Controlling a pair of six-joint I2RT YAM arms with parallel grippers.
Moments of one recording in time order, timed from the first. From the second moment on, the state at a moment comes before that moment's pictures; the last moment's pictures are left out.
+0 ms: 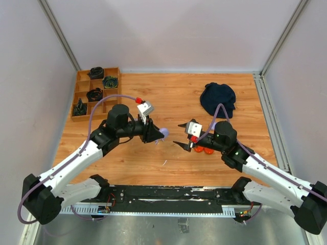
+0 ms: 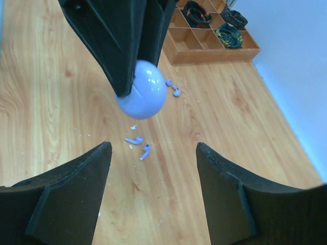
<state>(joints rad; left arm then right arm) -0.61 1.04 0.79 -0.14 0.58 -0.20 0.81 0.90 0.60 0.13 -0.41 -0.50</state>
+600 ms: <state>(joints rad) -0.65 0.94 0.81 -0.11 0.74 0.12 0.76 1.00 0.45 0.68 -0.63 -0.06</state>
